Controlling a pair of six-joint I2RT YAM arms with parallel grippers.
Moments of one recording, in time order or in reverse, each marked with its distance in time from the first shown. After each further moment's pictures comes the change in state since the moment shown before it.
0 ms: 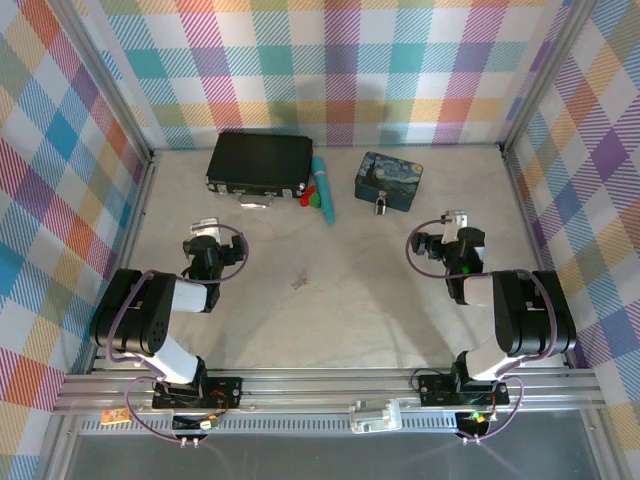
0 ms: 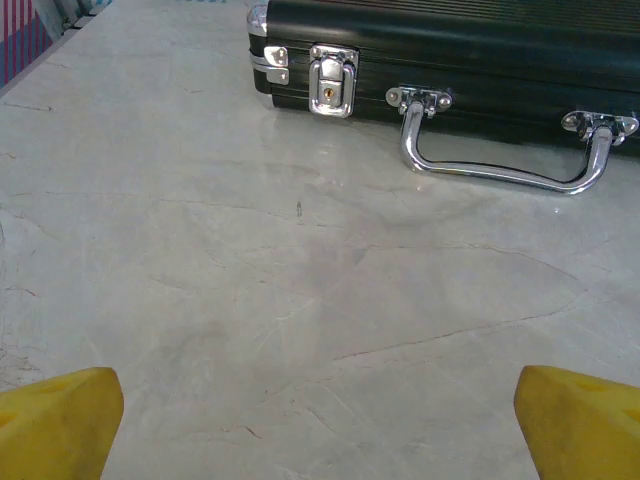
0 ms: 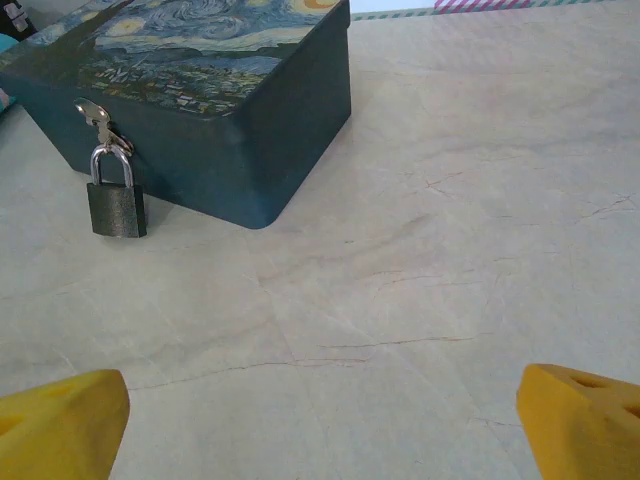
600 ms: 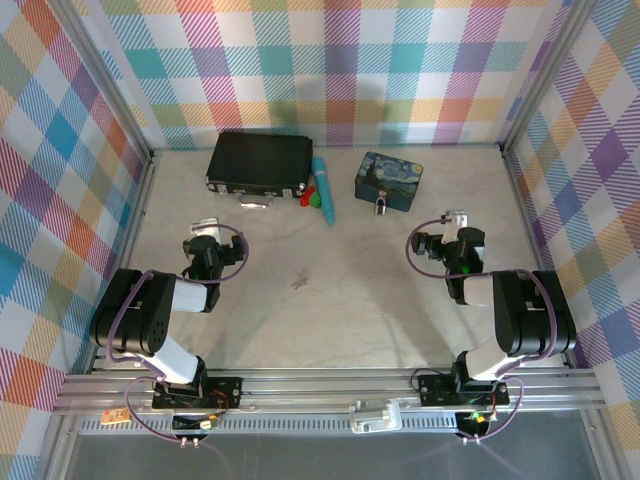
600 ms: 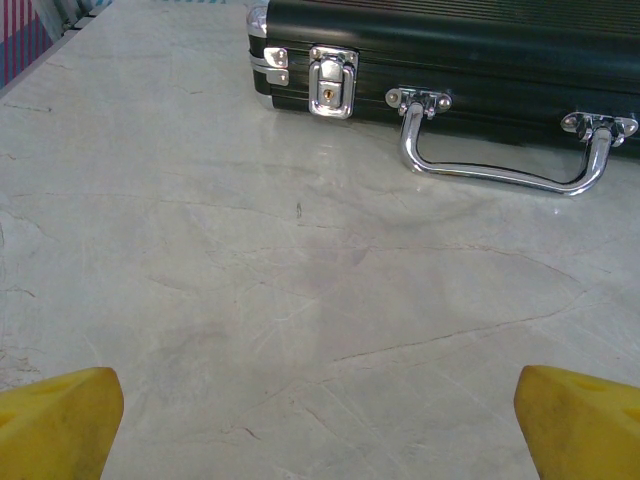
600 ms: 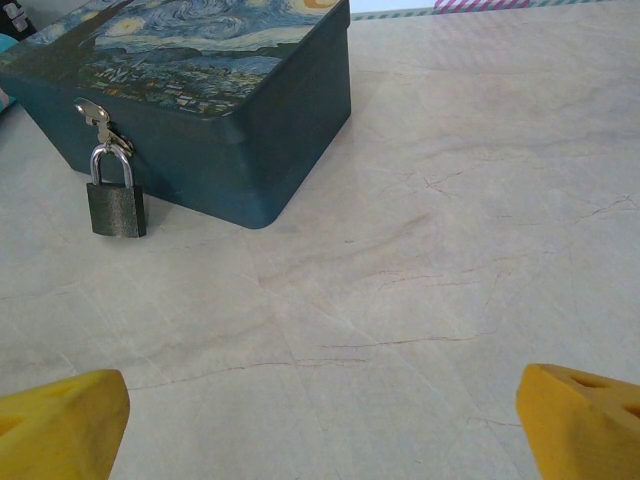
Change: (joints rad) left arm 0.000 0.000 0.001 0.000 0.000 0.000; right arm 0.000 0.000 0.000 0.000 0.000 0.000
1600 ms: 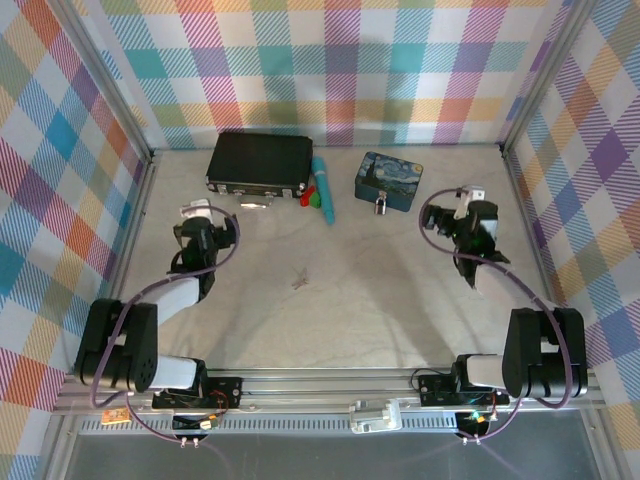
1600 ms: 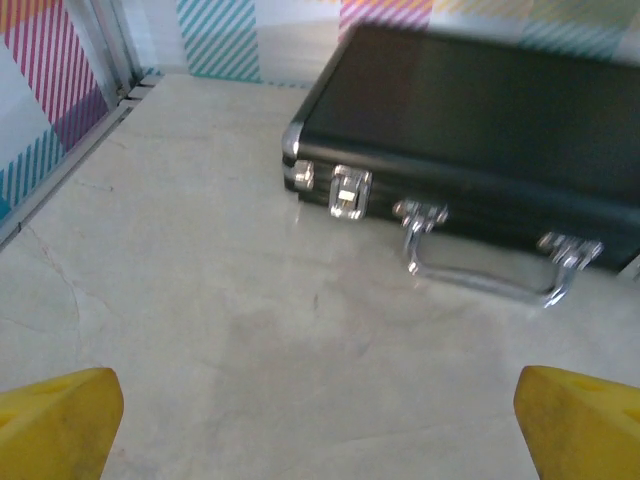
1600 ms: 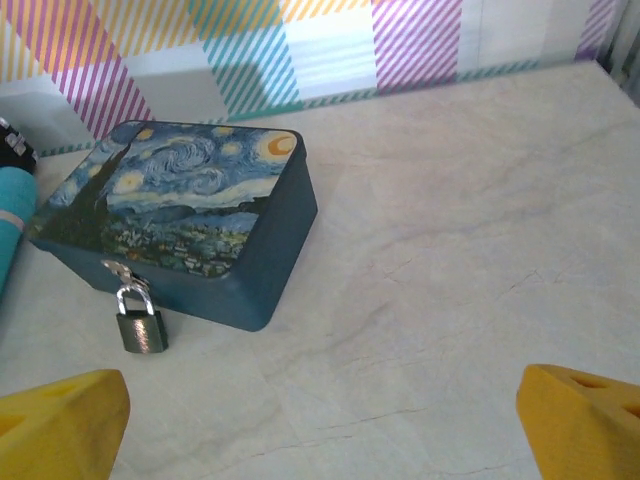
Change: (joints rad) left arm -0.021 -0.241 0.190 -0.396 -0.056 -0.067; right arm 0.002 -0.226 0.289 -0.536 0.087 0.133
